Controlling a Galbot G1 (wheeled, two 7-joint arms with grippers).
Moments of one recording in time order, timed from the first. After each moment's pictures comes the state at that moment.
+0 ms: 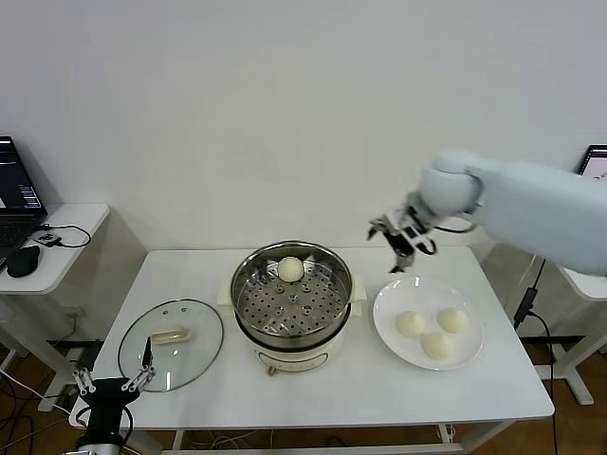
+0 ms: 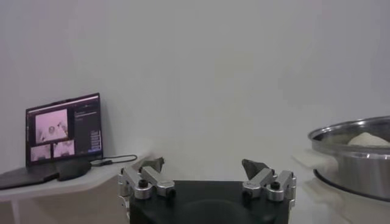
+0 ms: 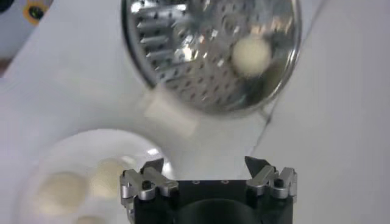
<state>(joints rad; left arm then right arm) 1.75 -1.29 -0.74 -2.03 -0.15 -0.25 -0.14 0.61 0.66 -1.32 1.55 0.16 -0.24 -0.98</state>
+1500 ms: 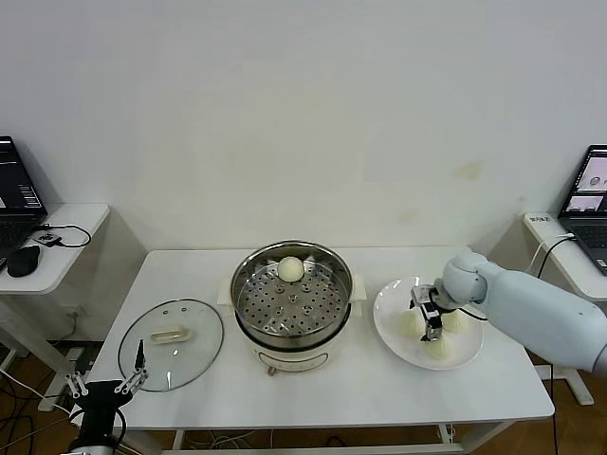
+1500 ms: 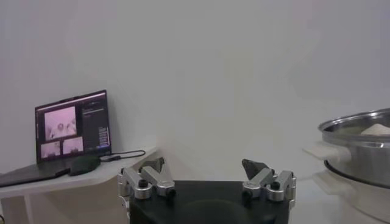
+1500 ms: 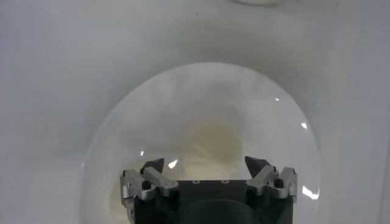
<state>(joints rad) 1.74 -1.29 -0.77 -2.00 -0.15 -0.26 -0.14 0.00 0.77 -0.90 1.21 -0.12 -0.24 -0.95</state>
